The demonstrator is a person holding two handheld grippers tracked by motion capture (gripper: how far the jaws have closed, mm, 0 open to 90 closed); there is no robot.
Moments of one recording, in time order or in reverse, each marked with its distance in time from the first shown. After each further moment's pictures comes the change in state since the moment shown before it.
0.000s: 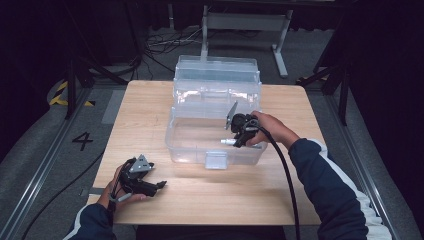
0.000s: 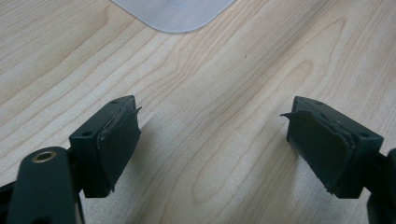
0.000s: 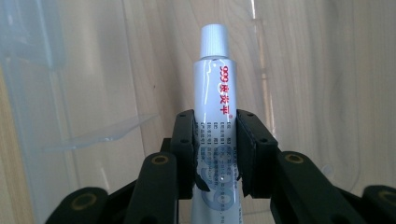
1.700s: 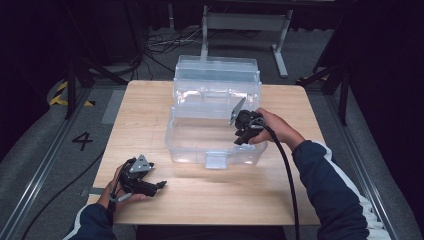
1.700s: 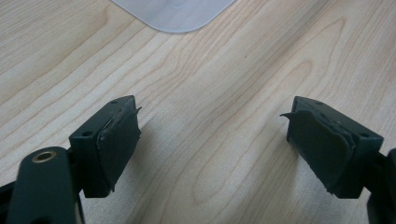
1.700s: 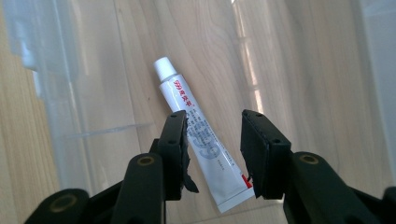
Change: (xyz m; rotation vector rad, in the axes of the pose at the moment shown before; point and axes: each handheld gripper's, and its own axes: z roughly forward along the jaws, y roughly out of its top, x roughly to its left) left arm 0.000 0.000 0.000 0.001 -0.001 0.000; right arm 0.000 -0.010 -0.018 -0.107 -0.043 0.056
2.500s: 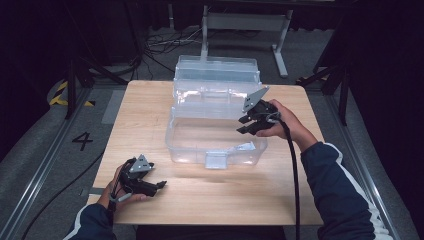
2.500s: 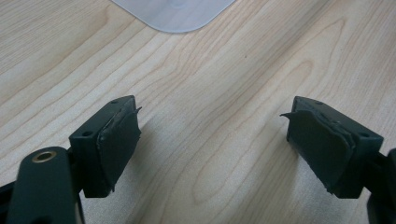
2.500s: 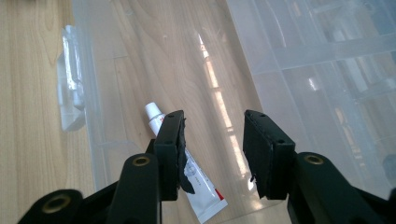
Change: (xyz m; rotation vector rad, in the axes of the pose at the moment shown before) left arm 0.000 0.000 0.000 0.000 0.001 0.000; right arm 0.001 -0.015 -0.050 -0.256 -0.103 0.012
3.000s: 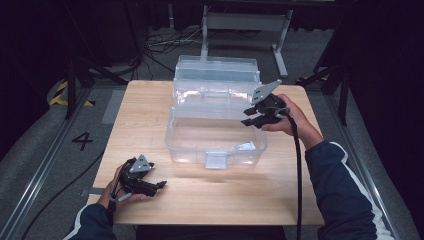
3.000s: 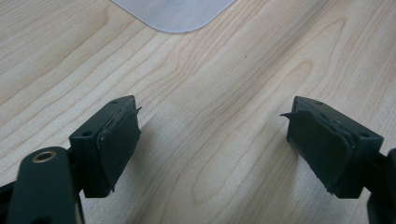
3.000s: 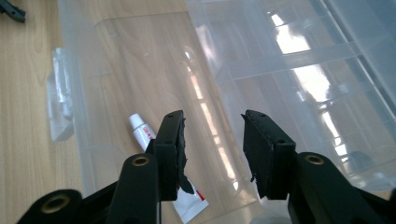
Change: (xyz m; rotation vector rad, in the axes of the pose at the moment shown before) left arm 0.000 0.000 0.000 0.000 0.000 0.000; right arm -0.009 -0.004 -0.023 -0.076 -0.066 0.034
